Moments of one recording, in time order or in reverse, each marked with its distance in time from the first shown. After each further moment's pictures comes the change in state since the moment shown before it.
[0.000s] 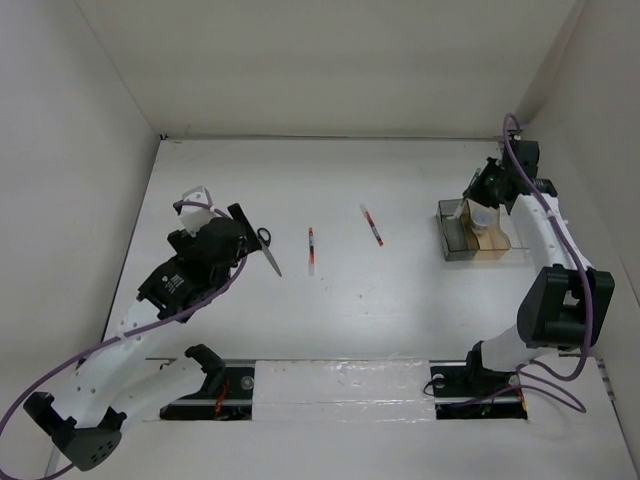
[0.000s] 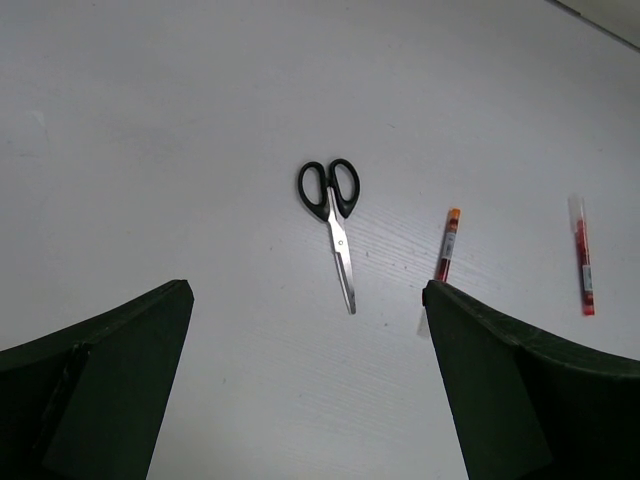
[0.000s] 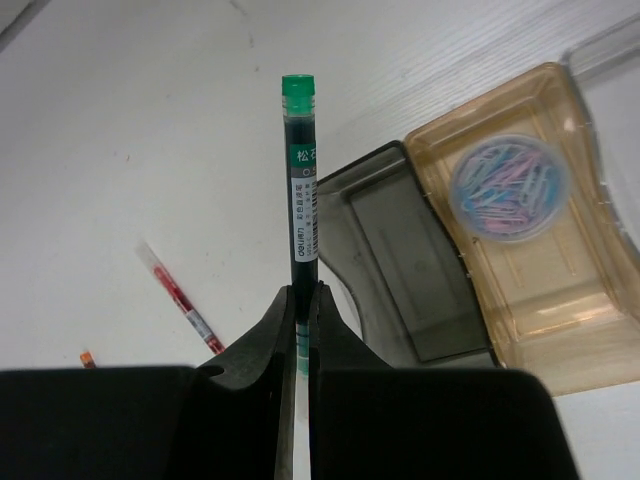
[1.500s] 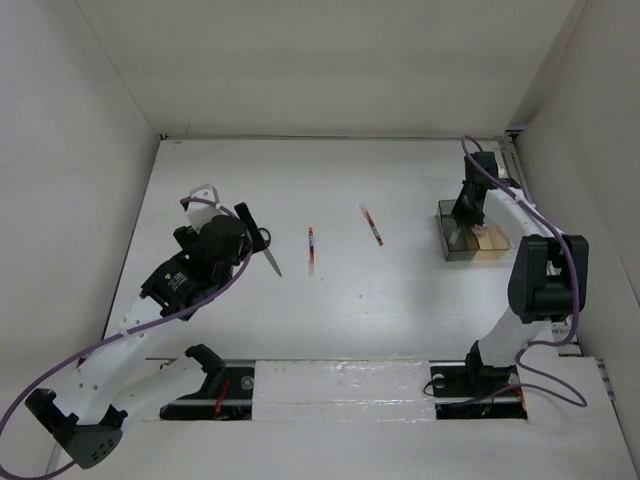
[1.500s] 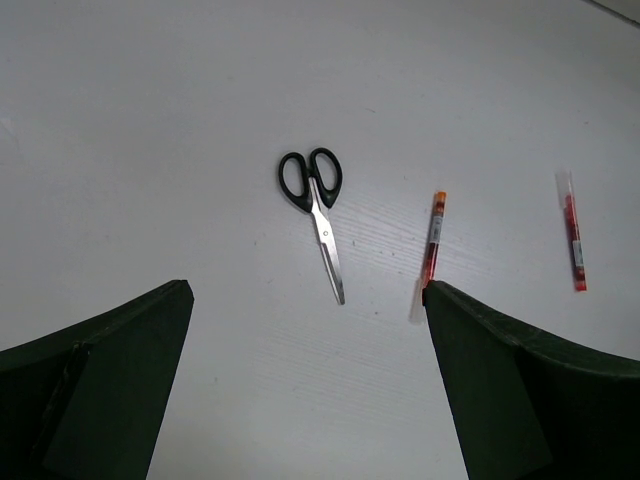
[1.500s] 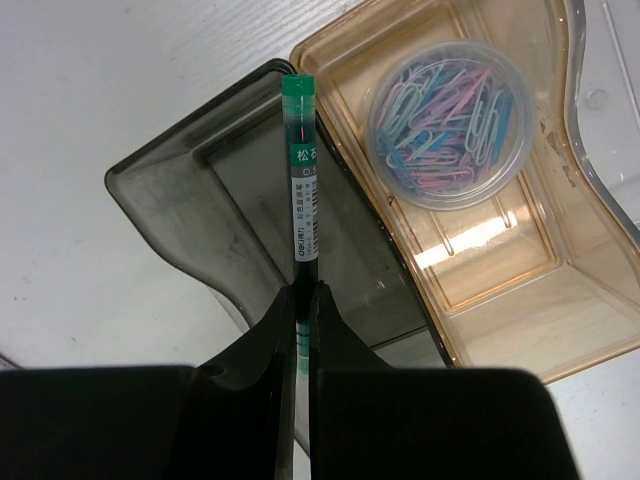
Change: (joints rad) left arm 0.000 0.008 0.000 0.033 0.055 0.044; right arm 0.111 0.180 -0.016 -0.089 0.316 -0.034
